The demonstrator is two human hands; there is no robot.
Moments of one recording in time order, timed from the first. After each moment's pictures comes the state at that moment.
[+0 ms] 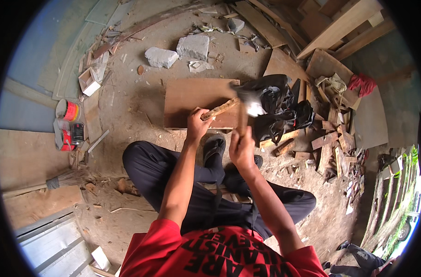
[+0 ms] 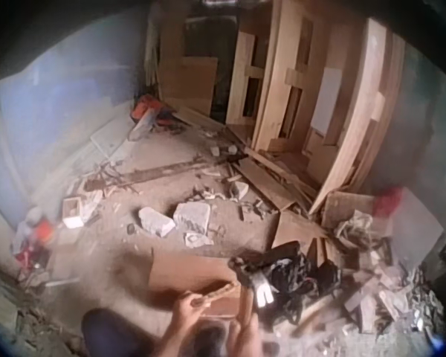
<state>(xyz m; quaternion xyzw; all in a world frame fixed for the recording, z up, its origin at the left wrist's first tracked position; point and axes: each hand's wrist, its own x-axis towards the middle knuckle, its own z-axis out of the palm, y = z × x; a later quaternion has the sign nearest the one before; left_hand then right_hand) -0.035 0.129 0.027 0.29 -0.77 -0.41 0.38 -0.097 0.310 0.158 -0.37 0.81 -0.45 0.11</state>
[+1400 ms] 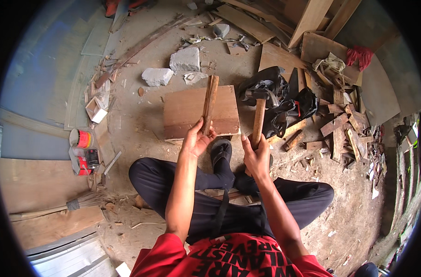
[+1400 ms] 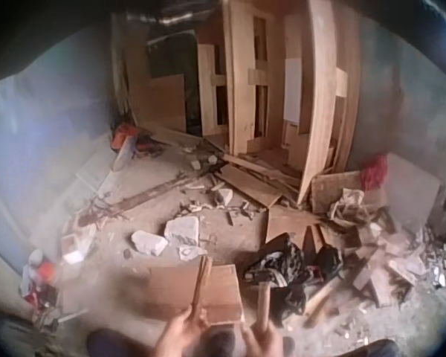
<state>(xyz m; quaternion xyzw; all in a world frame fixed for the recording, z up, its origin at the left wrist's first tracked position) -0.008 0.153 0.084 0.21 -0.18 -0.95 0.16 -0.101 0.362 0.163 -0.18 0.77 -0.60 0.14</state>
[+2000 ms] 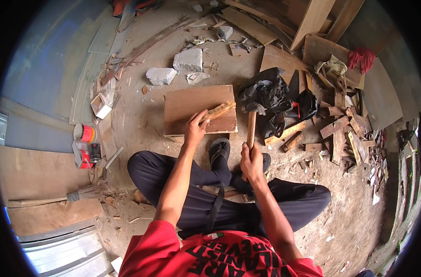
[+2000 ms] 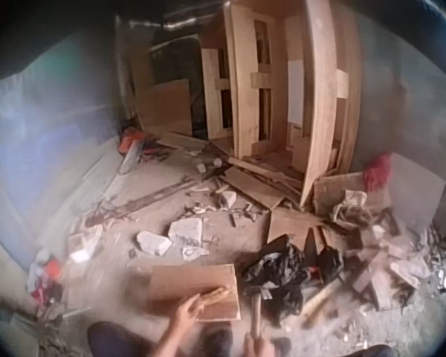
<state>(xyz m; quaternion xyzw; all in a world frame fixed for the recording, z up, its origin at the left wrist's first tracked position) -0.025 0.150 0.058 0.24 -0.85 -0.34 0.33 -0.095 0.398 0.118 -0.18 0.79 -0.55 0.21</state>
